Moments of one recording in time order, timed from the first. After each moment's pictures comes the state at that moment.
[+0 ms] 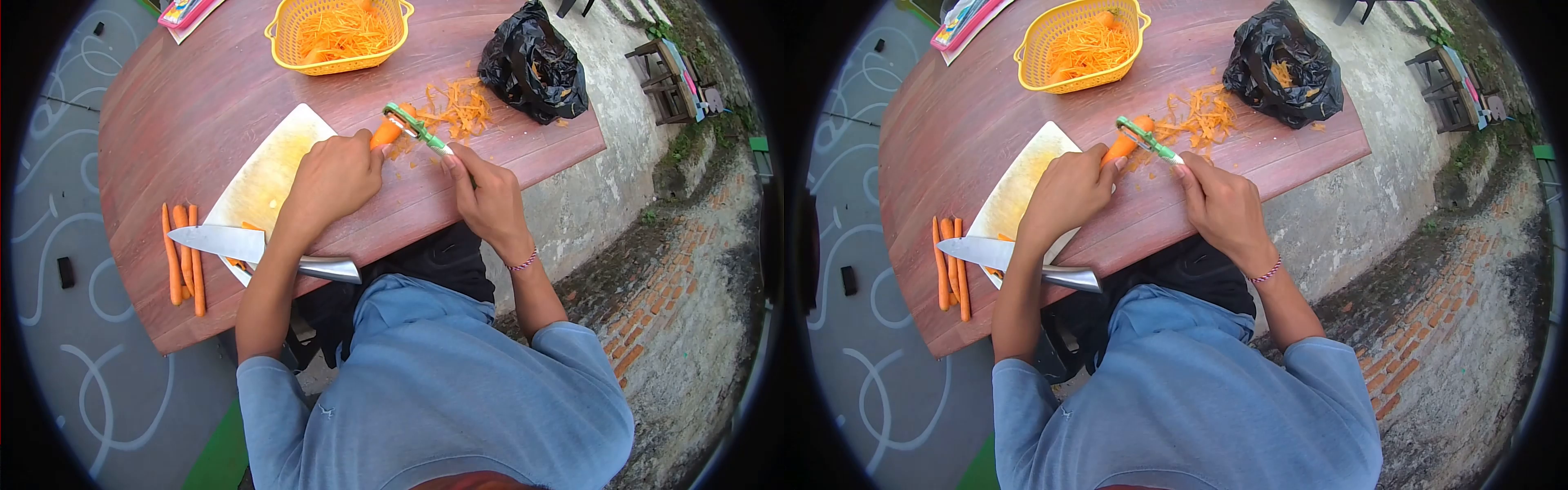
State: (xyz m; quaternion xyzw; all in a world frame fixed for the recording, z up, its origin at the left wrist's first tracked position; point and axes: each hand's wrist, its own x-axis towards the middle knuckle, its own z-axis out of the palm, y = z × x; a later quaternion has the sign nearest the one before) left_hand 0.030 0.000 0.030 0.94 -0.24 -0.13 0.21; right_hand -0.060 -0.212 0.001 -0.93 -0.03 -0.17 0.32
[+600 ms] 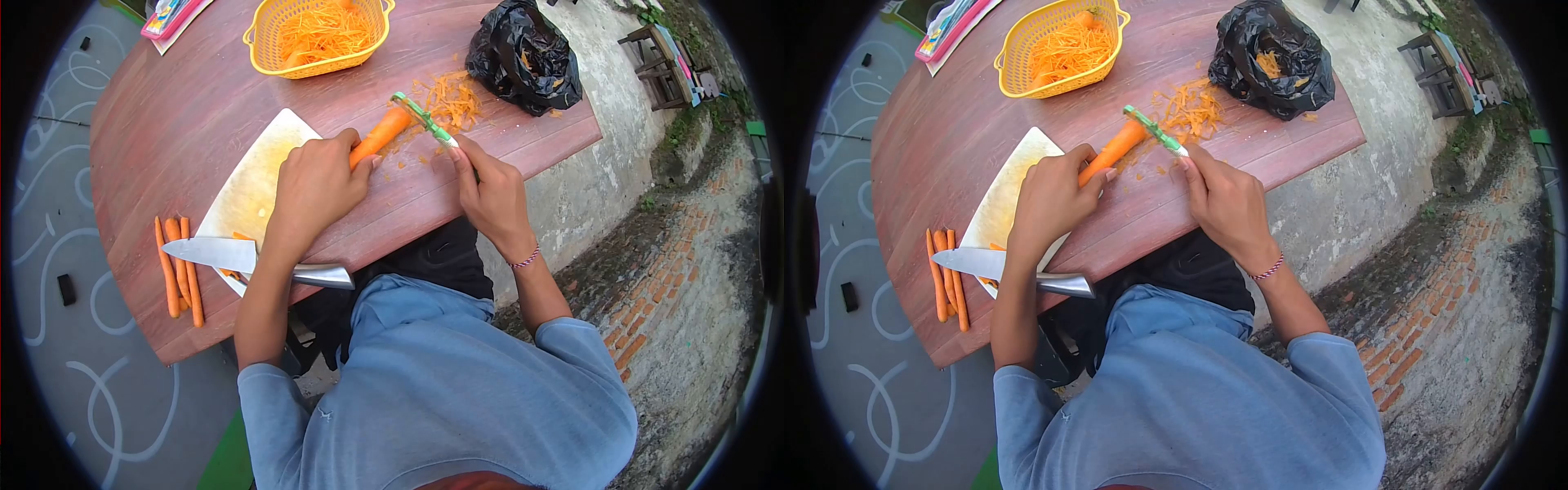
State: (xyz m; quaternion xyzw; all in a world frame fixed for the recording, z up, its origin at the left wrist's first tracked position) left_hand 0.026 -0.002 0.037 0.95 -0.23 -0.08 0.21; right_hand -0.058 -0.227 -0.002 -0.94 0.04 -0.17 0.29
